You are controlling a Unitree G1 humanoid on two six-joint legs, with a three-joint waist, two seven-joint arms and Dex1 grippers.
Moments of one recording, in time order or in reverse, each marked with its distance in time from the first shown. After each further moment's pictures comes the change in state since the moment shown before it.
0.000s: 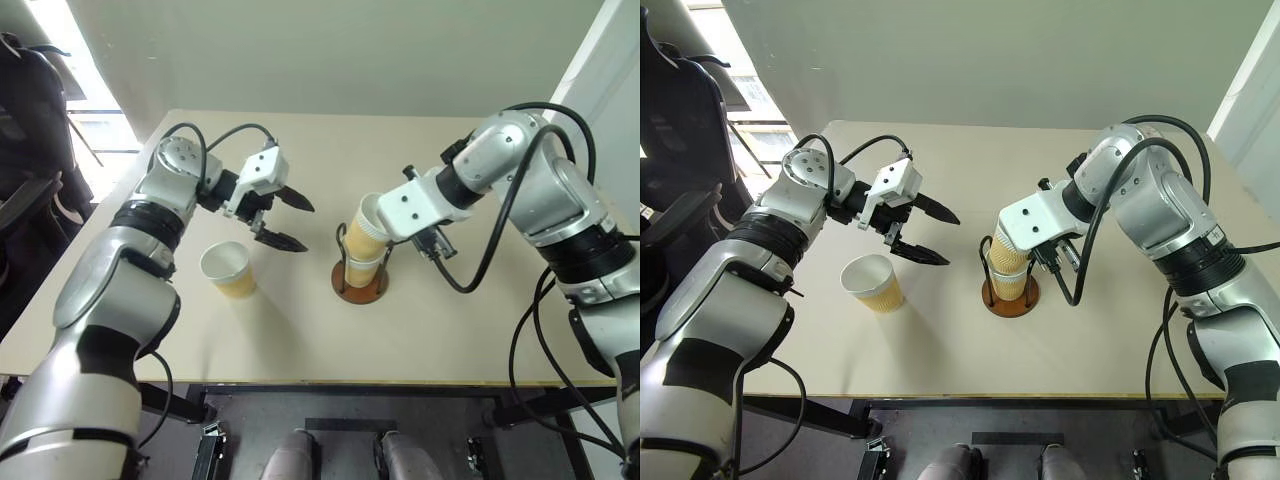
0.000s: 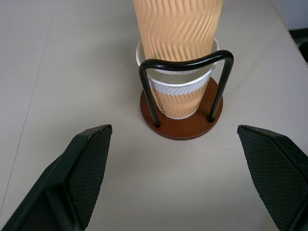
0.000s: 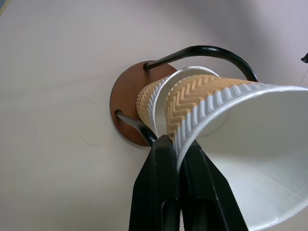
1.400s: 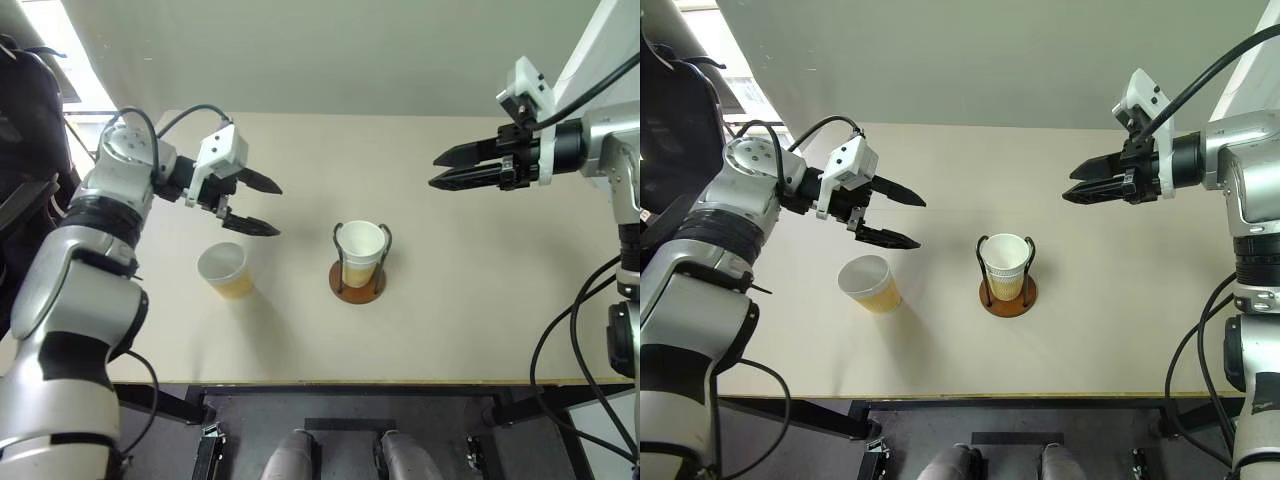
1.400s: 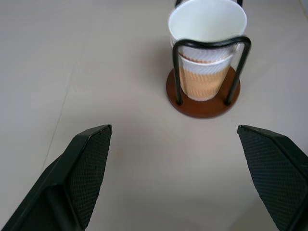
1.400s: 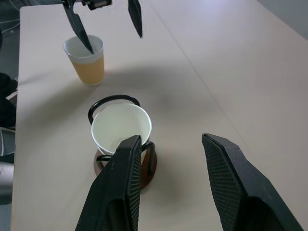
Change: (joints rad) left arm 0.008 0.163 0.030 -0.085 0.025 0.042 0.000; right arm 0.061 -0.110 -0.430 0.103 0.379 0.655 -0.184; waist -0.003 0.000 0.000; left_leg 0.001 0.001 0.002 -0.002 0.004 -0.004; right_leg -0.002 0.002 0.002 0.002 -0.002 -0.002
